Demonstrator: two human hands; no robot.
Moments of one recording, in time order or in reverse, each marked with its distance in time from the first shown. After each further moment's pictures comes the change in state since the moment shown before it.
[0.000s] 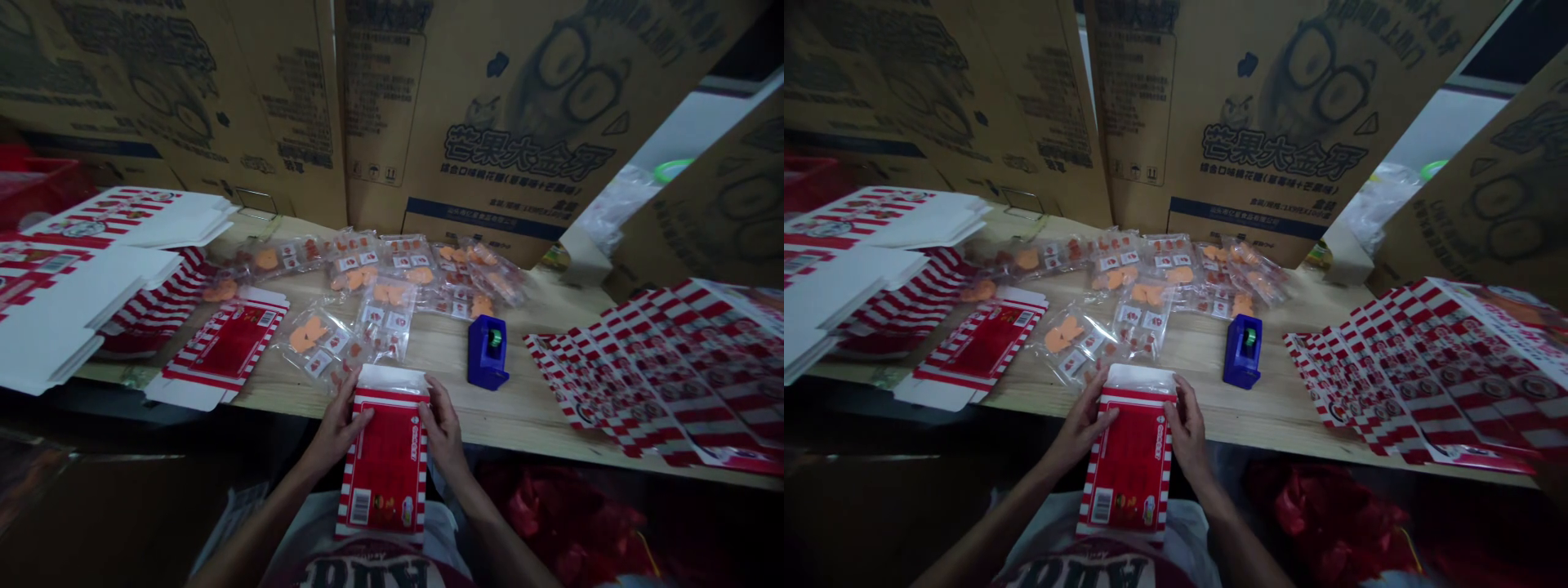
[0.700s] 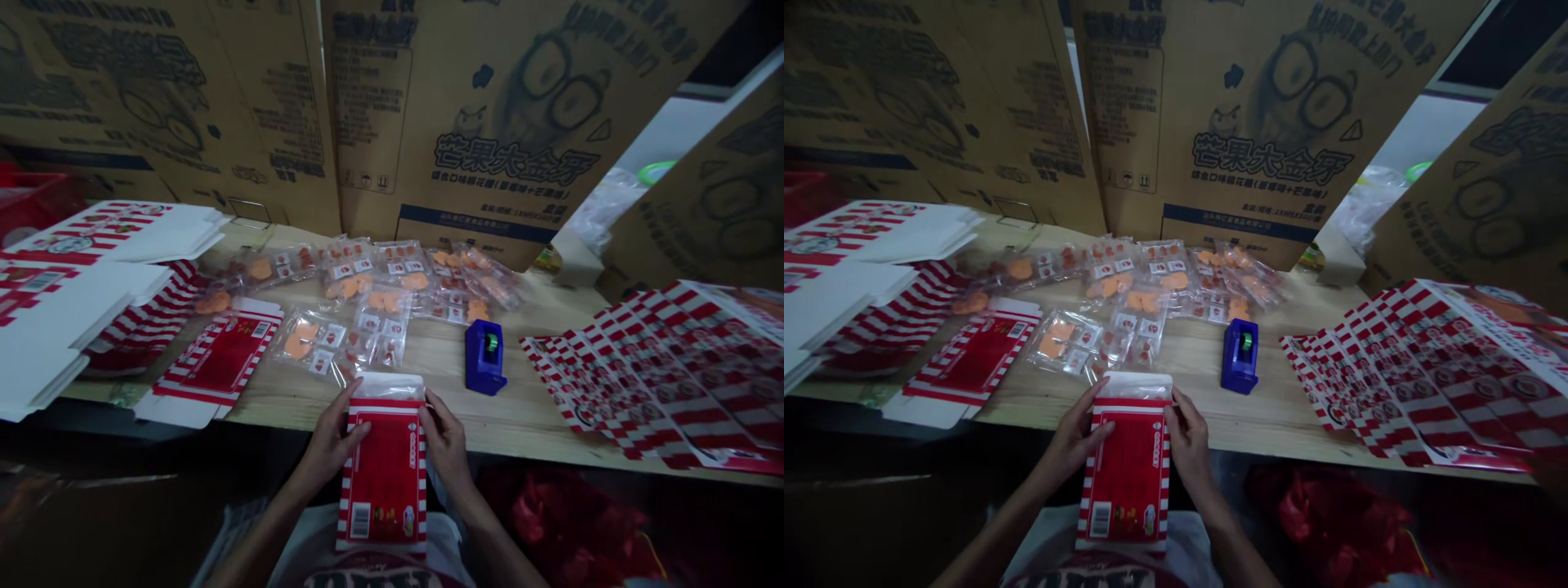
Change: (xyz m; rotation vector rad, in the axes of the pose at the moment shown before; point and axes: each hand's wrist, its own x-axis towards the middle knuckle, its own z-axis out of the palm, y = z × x) left_hand 0.000 0.006 -0.004 0.052 -0.051 -0.061; right_hand 0.003 -0.009 0.000 -0.002 0.120 0.015
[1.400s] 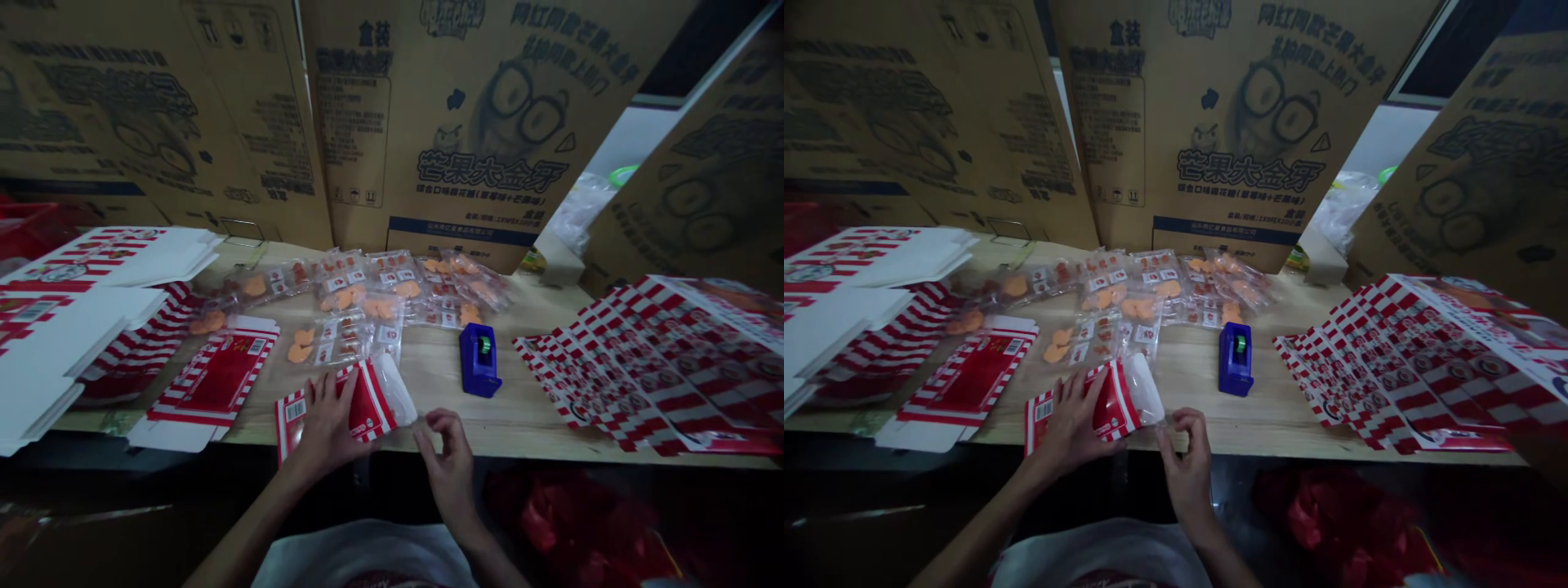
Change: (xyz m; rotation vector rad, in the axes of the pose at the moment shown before) left_hand 0.030 0.027 -0.014 1.118 0.042 0.192; right_hand -0.022 -0.016 0.013 0.012 0.178 -0.110
